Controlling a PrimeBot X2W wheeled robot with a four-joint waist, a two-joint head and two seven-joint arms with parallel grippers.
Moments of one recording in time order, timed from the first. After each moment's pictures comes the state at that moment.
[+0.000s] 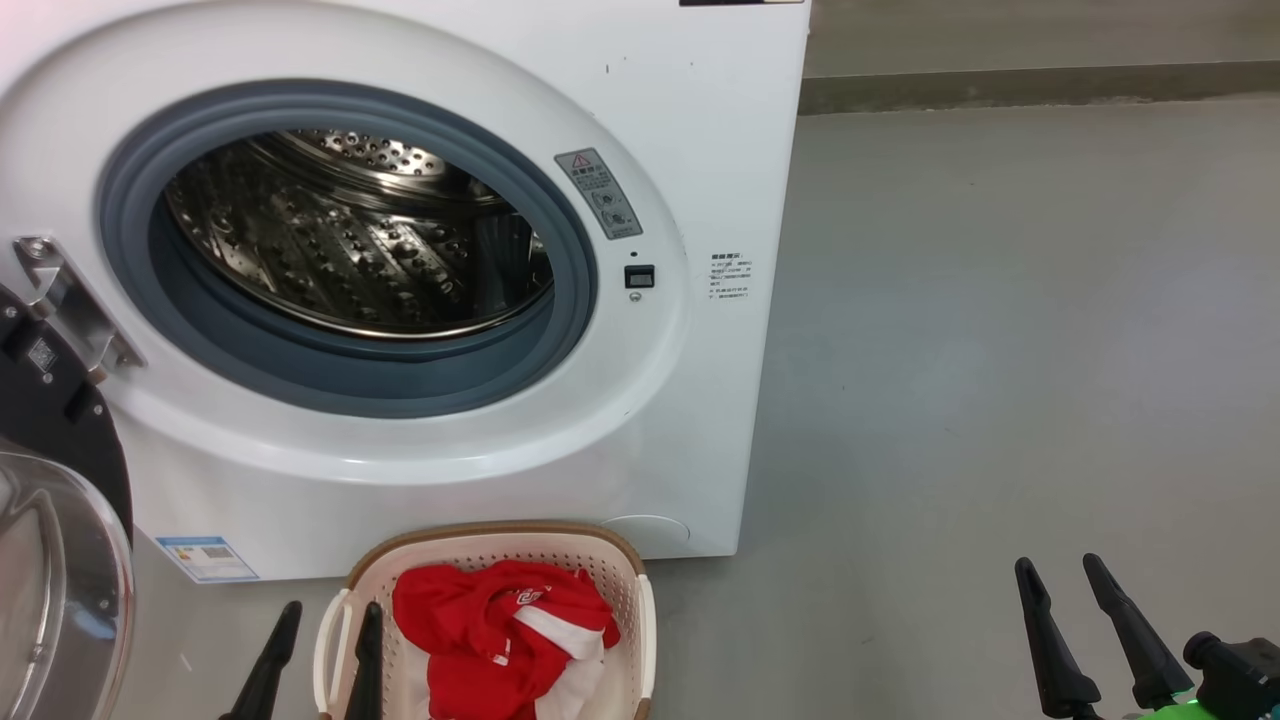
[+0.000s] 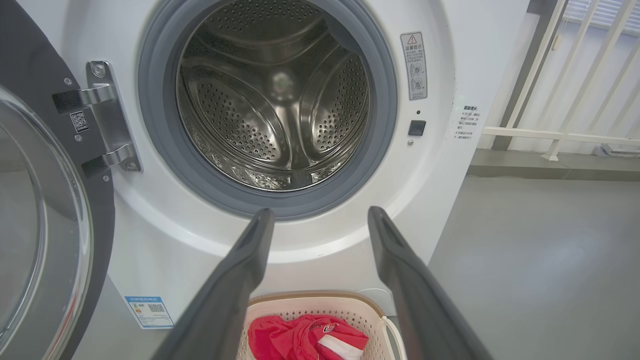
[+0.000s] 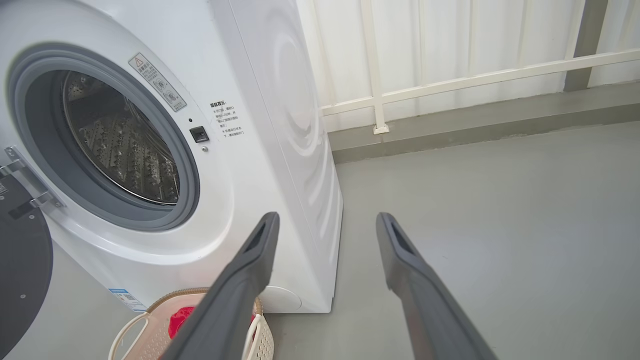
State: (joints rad) left arm 0.11 0.05 0.04 0.12 -0.18 -0.13 -0.26; right arm 0.14 -0.15 0.01 0.17 0.49 0.12 -0.26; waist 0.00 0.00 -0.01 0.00
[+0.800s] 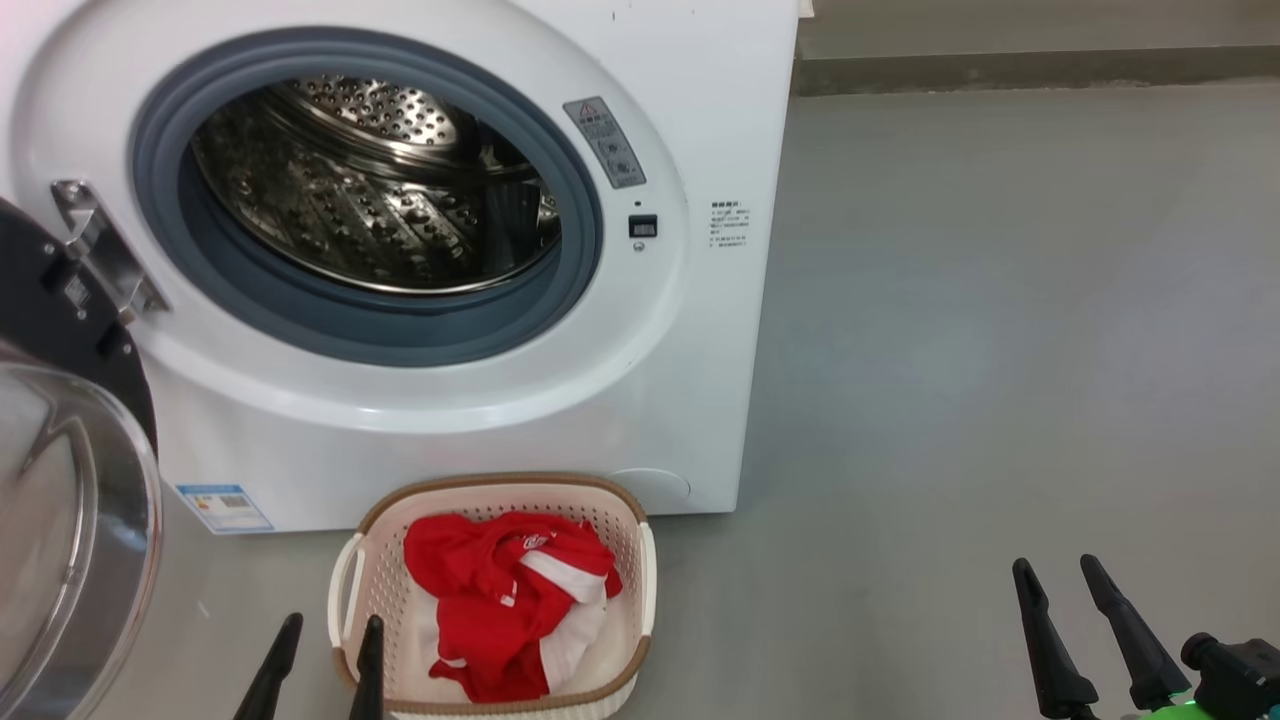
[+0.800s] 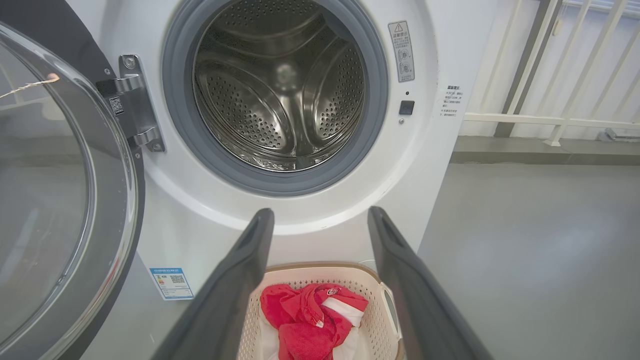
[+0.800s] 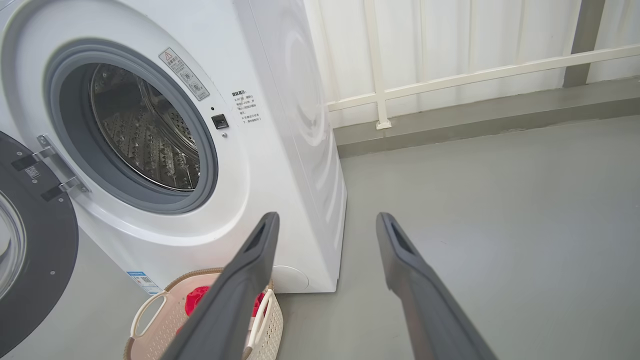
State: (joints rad) left arm 0.12 0.05 0.04 0.12 -0.15 -0.13 -0.26; right arm 0.14 -0.14 0.01 0.17 0.49 0.12 -0.26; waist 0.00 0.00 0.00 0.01
